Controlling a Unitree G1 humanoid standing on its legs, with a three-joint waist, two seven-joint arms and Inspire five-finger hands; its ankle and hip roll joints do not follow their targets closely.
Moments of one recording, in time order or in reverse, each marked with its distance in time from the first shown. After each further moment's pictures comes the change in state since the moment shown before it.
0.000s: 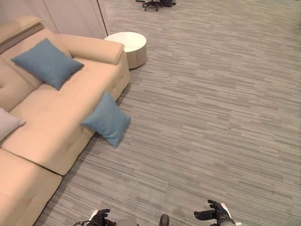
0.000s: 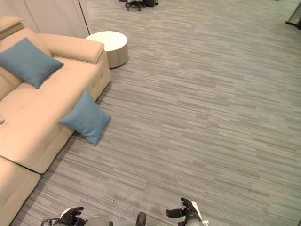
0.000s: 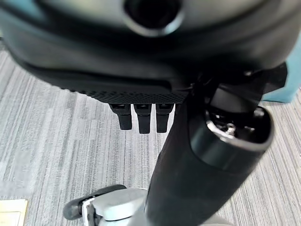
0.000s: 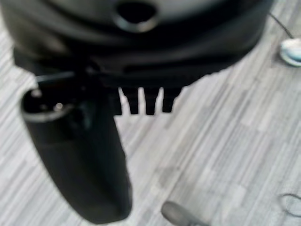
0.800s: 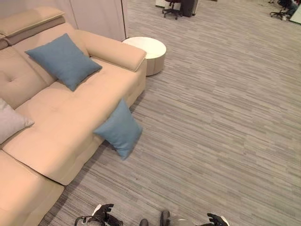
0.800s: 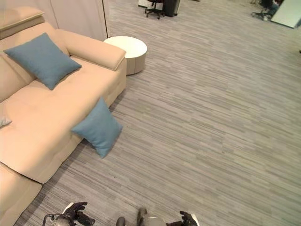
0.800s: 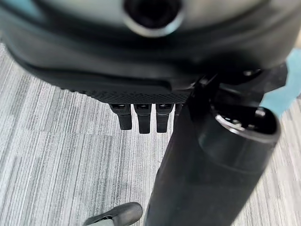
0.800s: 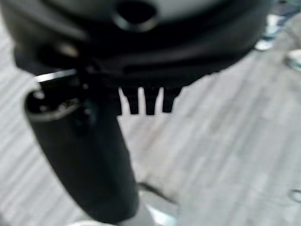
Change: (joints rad) left arm -0.021 0.004 -0.048 -0.019 -0.017 -0.002 -0.022; right arm 0.075 0.023 -0.009 -0.032 0.010 0.012 0.021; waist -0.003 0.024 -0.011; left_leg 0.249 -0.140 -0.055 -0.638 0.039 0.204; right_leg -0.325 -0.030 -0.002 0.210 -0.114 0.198
